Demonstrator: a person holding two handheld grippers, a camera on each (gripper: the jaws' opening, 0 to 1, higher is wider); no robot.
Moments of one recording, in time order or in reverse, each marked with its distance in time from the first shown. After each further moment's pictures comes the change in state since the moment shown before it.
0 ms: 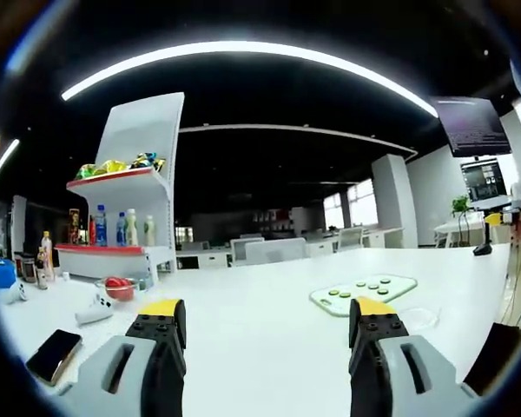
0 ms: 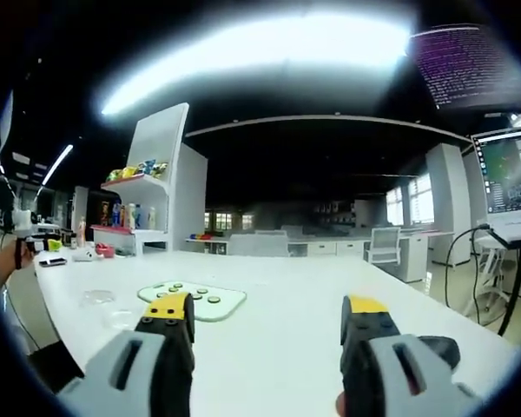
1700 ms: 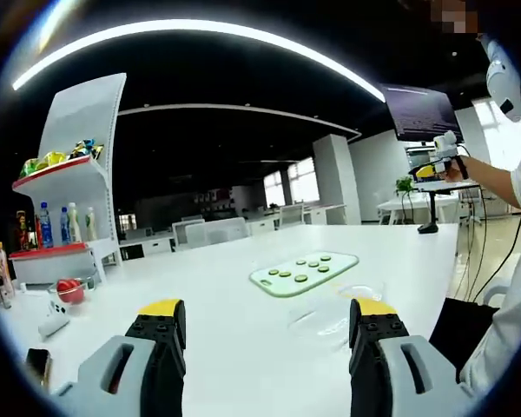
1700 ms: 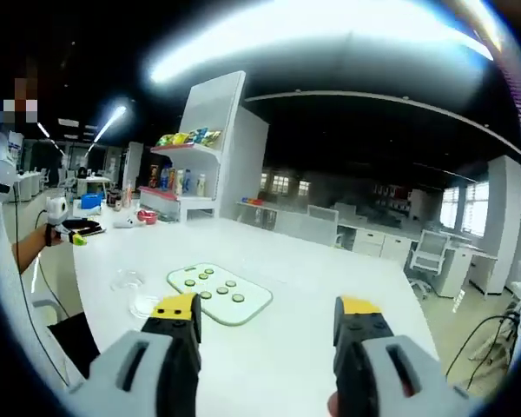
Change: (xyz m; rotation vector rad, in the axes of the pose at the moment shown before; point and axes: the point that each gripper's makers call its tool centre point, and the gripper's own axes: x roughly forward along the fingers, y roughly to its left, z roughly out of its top) left arm -0.011 -0.056 -0.008 0.037 0.120 -0.316; right arm 0.067 0.014 0.074 -0.211 0.232 0.357
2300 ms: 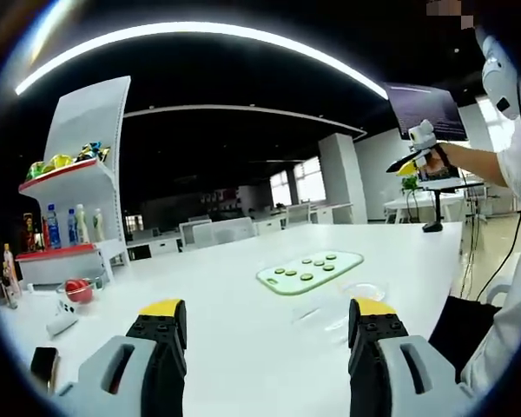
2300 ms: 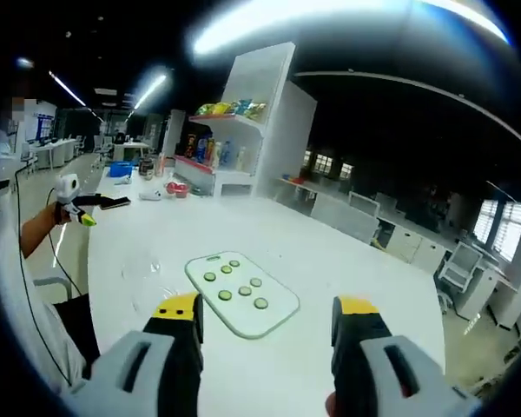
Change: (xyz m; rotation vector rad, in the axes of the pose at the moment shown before) left arm -0.008 0.002 0.000 0.013 0.003 0.036; right arm 0.085 0.031 0.027 -0.098 0.085 0.173
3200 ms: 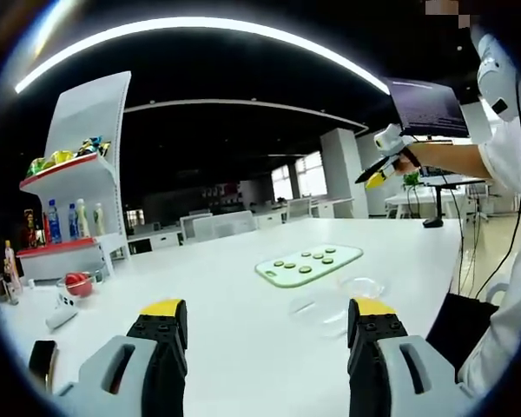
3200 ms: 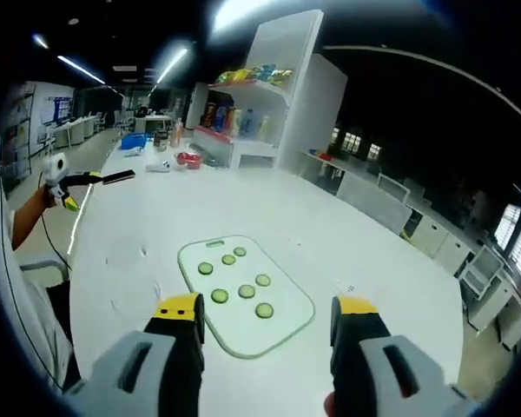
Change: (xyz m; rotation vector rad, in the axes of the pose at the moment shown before) left arm 0.000 -0.007 -0.009 -0.006 0.035 0.005; right arm 0.114 0.002 -0.019 -0.060 0.149 0.131
